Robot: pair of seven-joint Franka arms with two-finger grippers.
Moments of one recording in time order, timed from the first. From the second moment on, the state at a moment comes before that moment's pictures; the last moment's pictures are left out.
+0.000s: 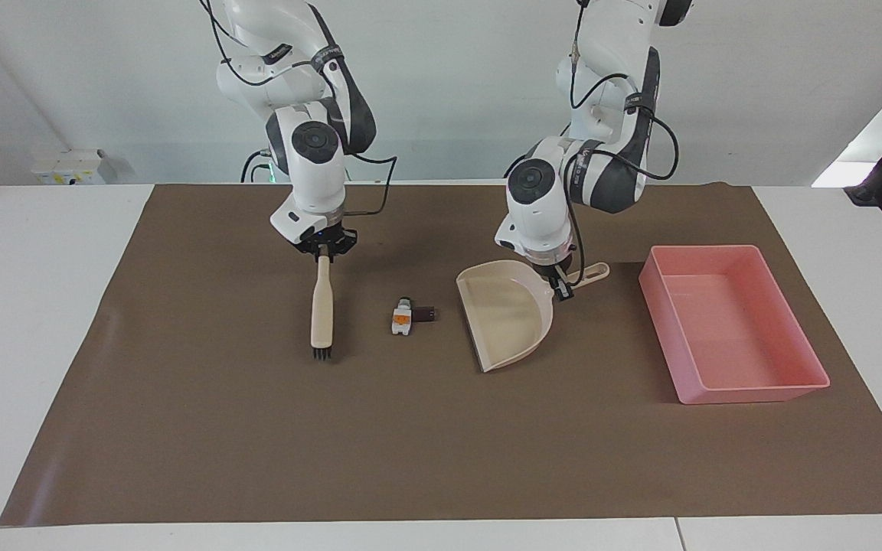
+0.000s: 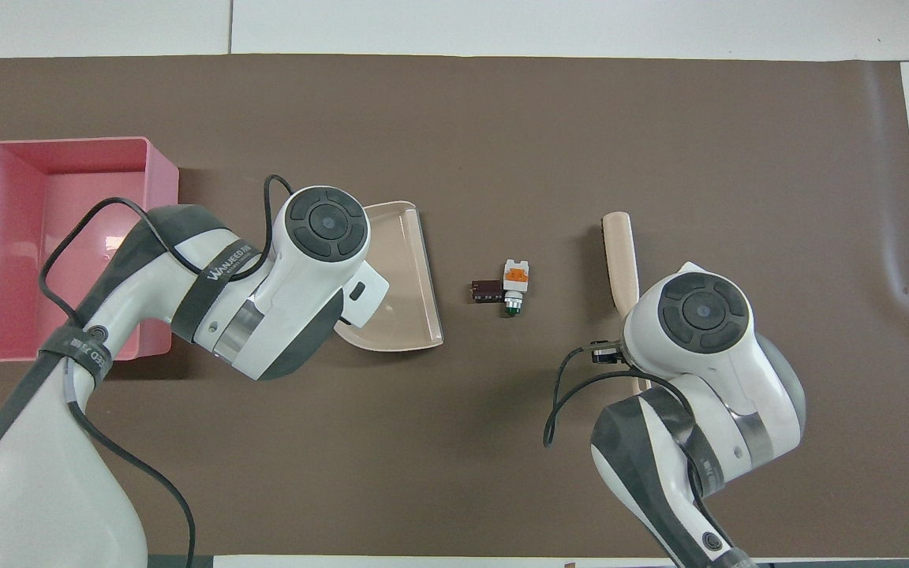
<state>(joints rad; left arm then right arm) -0.56 0.24 -0.01 -1.89 0.30 1.91 0.77 -0.04 -0.07 0.42 -2.31 -0.08 2.08 0.38</state>
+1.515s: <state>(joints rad) -0.66 0.27 -0.01 -1.89 0.41 1.82 0.71 -0.08 0.07 0.76 -2.26 0.52 2.26 0.15</state>
